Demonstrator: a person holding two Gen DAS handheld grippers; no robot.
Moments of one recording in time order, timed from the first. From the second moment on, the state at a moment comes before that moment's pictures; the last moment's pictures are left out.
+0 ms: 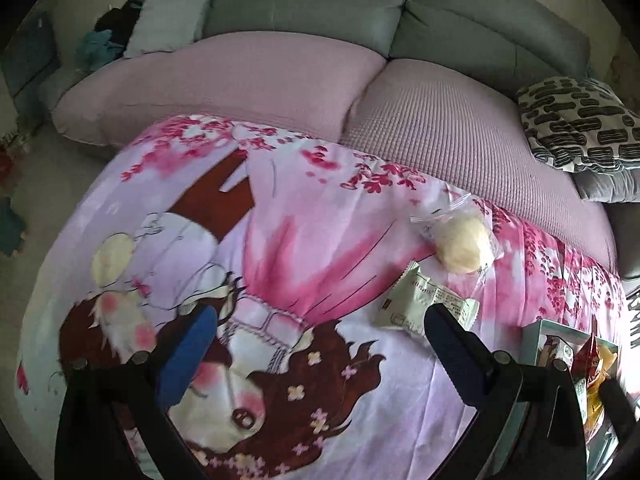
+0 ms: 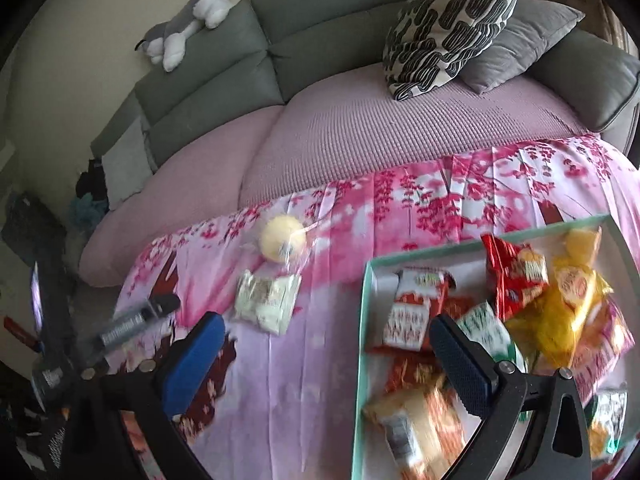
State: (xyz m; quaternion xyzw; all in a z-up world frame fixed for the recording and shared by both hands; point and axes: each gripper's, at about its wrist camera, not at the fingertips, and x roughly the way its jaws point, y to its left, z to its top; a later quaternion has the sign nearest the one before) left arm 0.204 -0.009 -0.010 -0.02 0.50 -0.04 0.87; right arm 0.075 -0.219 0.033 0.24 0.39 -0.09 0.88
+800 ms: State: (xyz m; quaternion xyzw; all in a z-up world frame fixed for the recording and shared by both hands) left arm 0.227 -0.106 -0.087 0.06 0.54 -0.14 0.83; right arm 0.190 -0.253 -0.001 0.23 0.48 -0.05 0.85
